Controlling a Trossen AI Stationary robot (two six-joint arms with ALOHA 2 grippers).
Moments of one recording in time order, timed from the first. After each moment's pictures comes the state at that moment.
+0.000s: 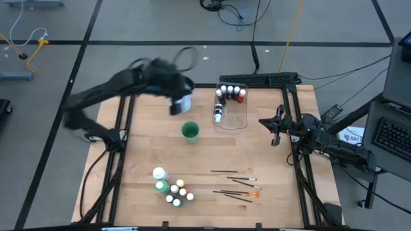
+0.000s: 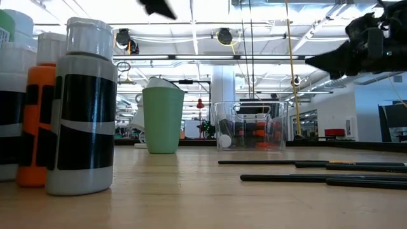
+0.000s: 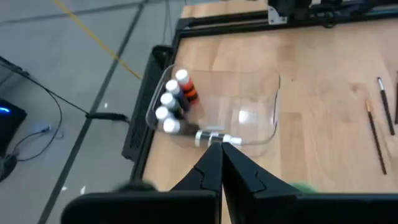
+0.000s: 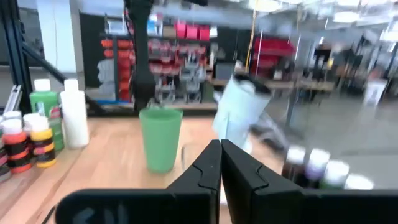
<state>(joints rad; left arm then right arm) 0.34 1.35 1.53 -0.78 0.02 0.29 -0.40 0.06 0.01 0.12 -0.19 -0.04</state>
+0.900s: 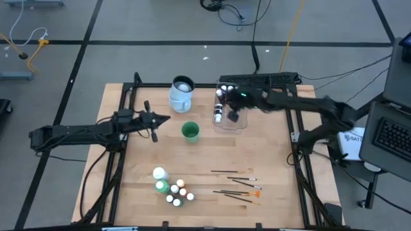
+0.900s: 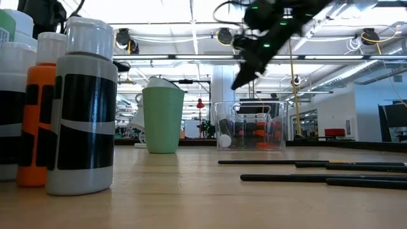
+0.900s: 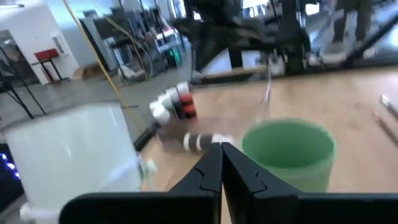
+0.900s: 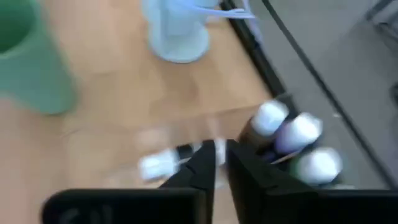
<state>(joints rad) 0.29 0.61 0.12 0.42 0.00 0.24 -0.40 1.50 1.10 -0.31 0.10 -0.16</state>
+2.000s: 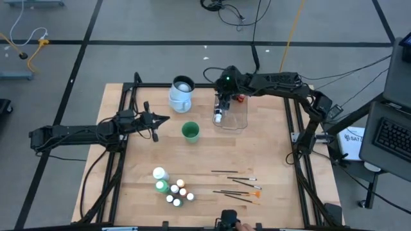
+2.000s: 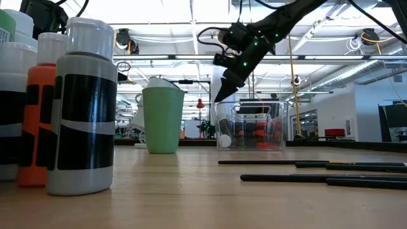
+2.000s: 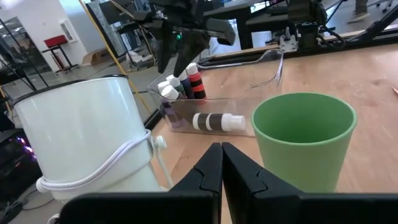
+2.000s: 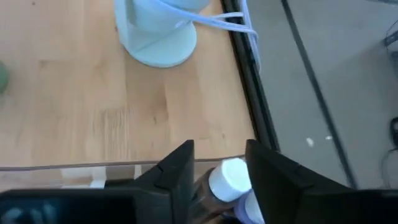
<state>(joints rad) 0.29 0.61 0.11 0.36 -0.05 0.25 -0.55 1.78 1.34 -0.32 -0.07 -0.42</state>
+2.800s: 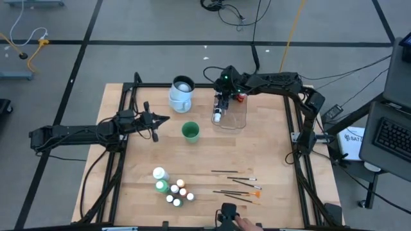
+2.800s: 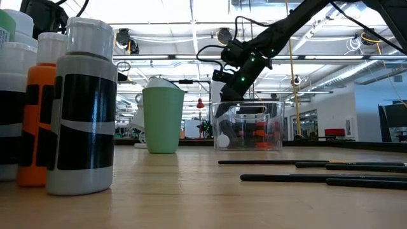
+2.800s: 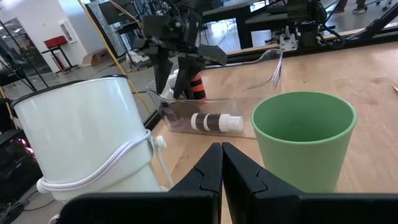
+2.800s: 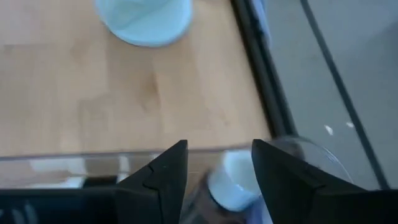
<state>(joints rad) 0.29 0.61 0.11 0.36 -0.05 0.26 -0.60 1.88 1.34 -0.26 -0.10 -0.41</state>
